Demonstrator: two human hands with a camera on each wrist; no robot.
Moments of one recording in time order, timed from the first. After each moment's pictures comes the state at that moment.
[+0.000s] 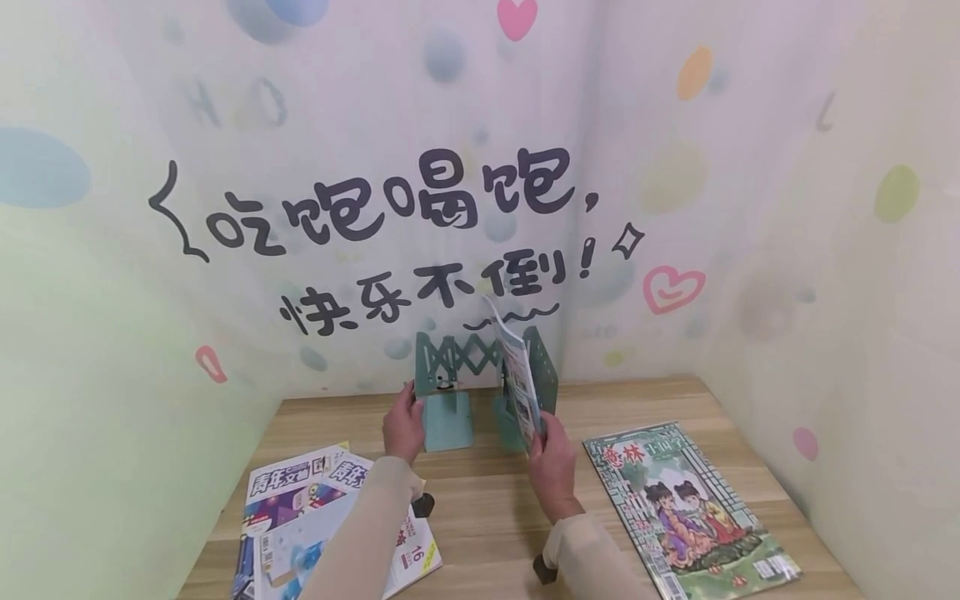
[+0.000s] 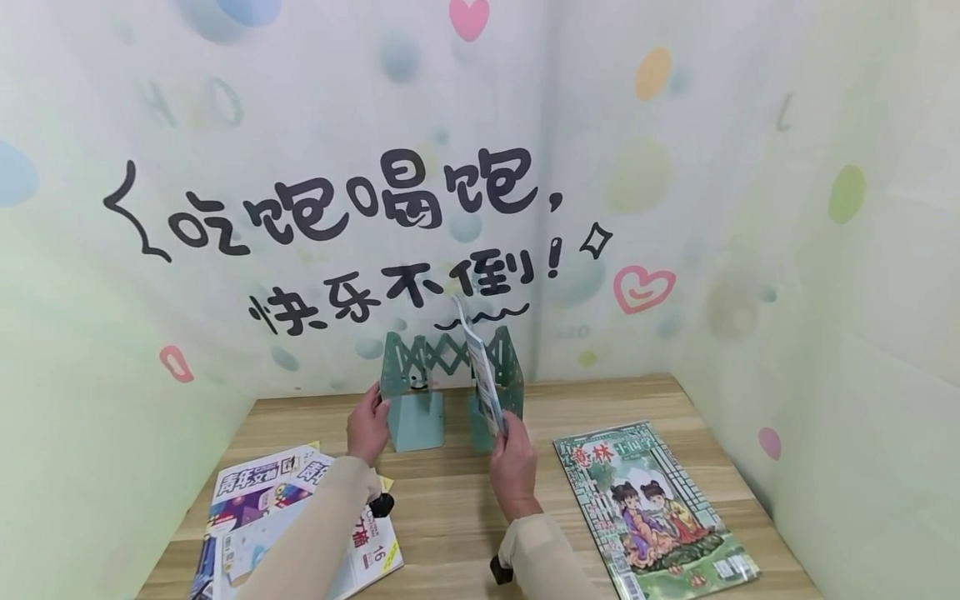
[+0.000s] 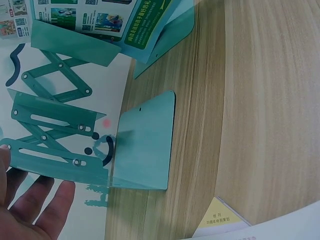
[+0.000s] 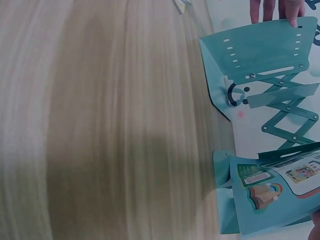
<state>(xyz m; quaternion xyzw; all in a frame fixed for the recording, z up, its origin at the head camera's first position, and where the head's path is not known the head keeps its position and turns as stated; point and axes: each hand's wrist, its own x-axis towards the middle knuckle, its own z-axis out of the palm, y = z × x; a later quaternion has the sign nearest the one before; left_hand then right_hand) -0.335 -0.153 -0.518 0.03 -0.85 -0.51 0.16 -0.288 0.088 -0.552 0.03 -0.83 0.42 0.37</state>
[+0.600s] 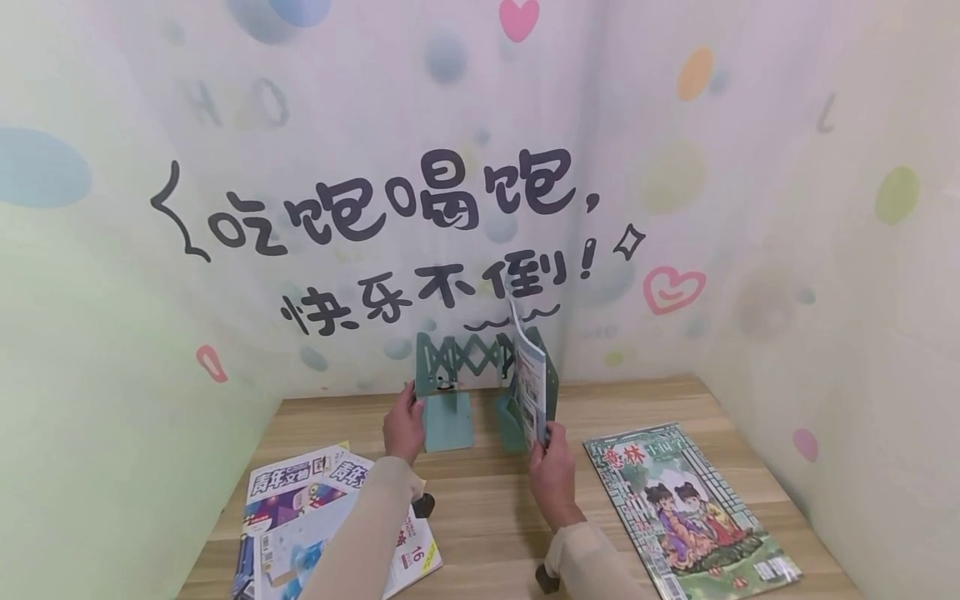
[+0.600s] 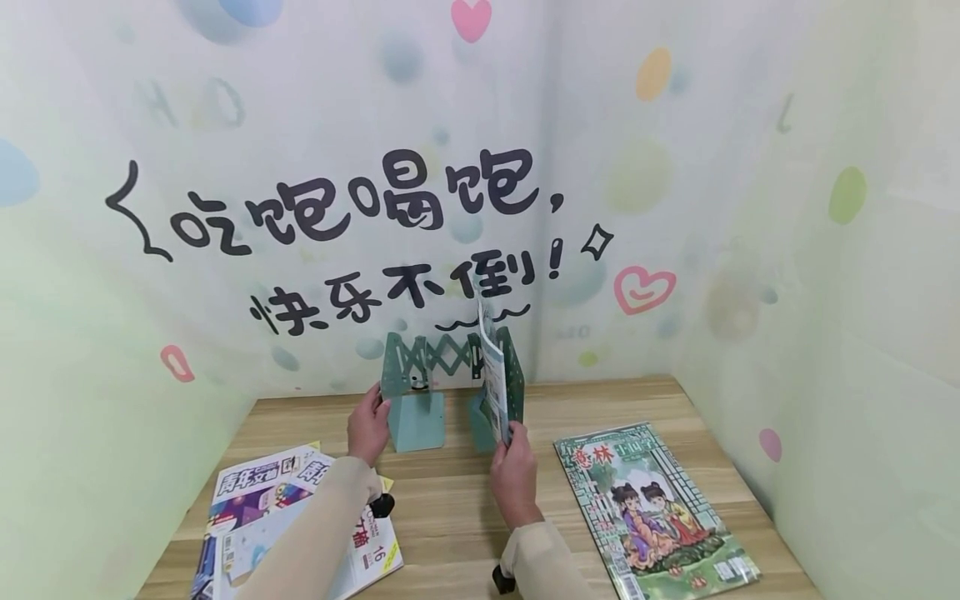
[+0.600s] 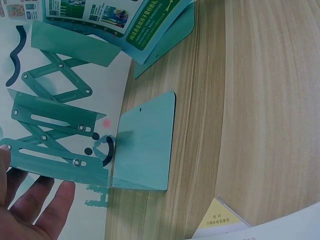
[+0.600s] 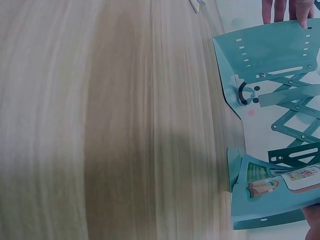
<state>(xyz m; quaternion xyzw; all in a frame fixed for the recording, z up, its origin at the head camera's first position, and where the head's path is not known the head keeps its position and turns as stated) -0.336 -0.154 -0.519 0.02 -0.85 -0.51 0.17 -0.280 0.086 -0.558 -0.01 -0.85 0.44 0.28</state>
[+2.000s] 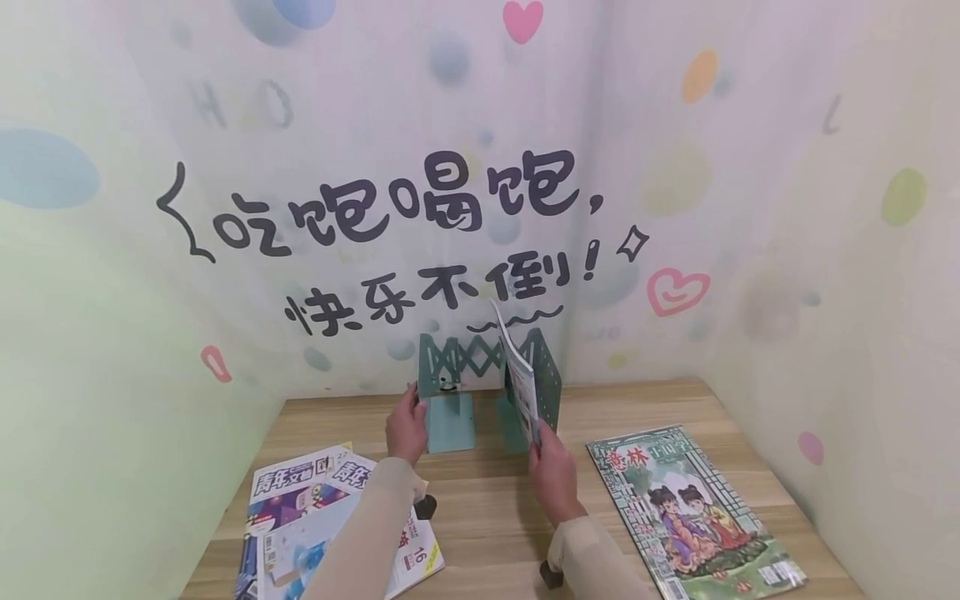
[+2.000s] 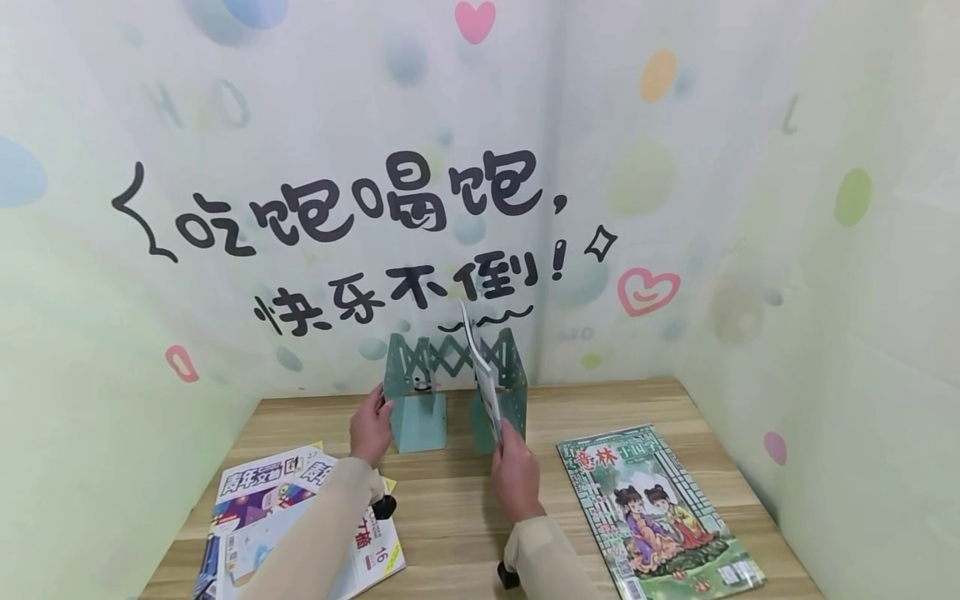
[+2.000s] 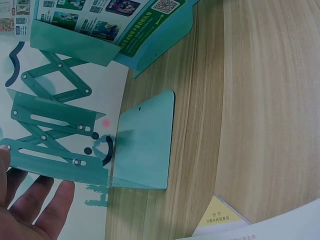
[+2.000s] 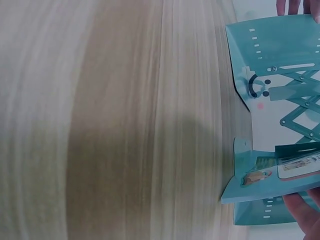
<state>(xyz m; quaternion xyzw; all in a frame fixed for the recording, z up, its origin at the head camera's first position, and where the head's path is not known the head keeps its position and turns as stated) -0.336 -0.153 -0.520 0.03 -0.85 -0.50 0.17 -0.287 0.090 -0.562 0.06 -0.89 0.33 0.32</state>
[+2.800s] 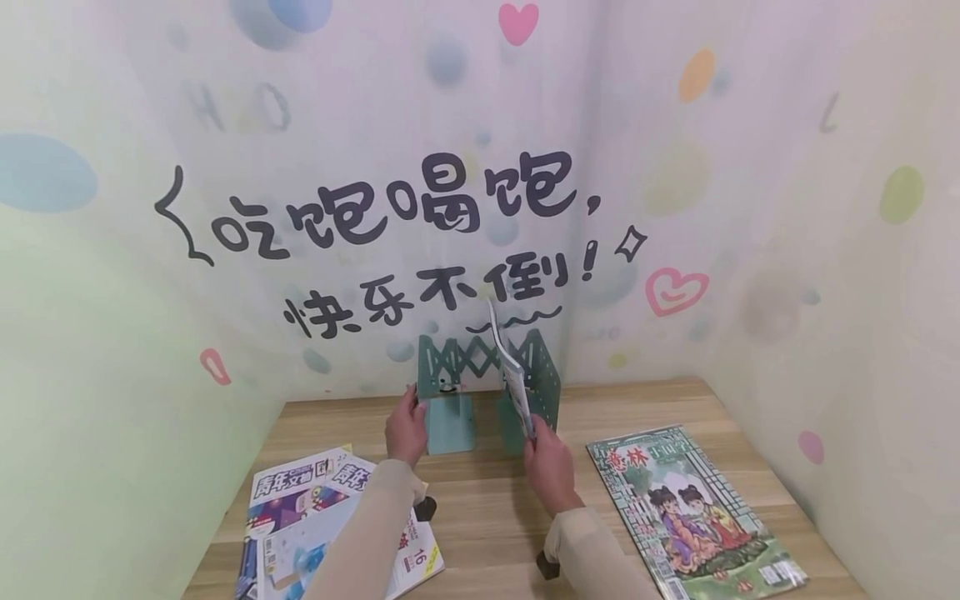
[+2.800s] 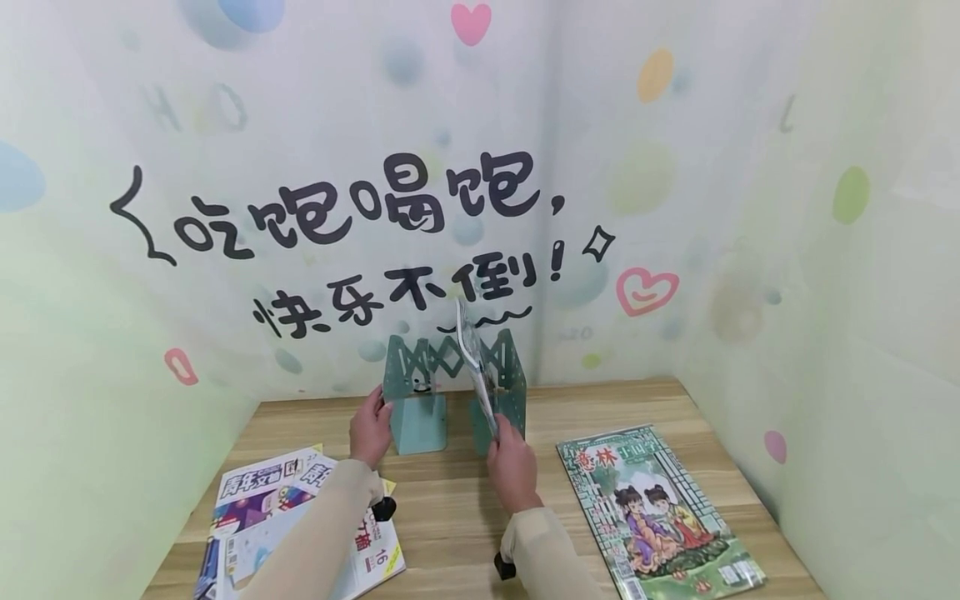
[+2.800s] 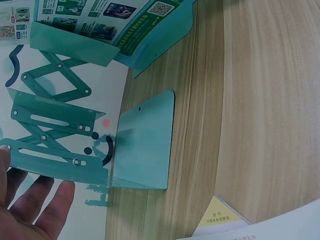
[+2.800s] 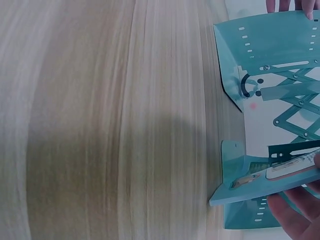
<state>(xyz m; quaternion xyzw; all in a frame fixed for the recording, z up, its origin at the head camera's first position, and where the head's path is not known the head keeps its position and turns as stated) -0.338 -0.153 -0.521 0.03 -0.85 -0.49 0.17 -0.301 0.089 -0.556 0.03 -0.92 0.33 0.22</state>
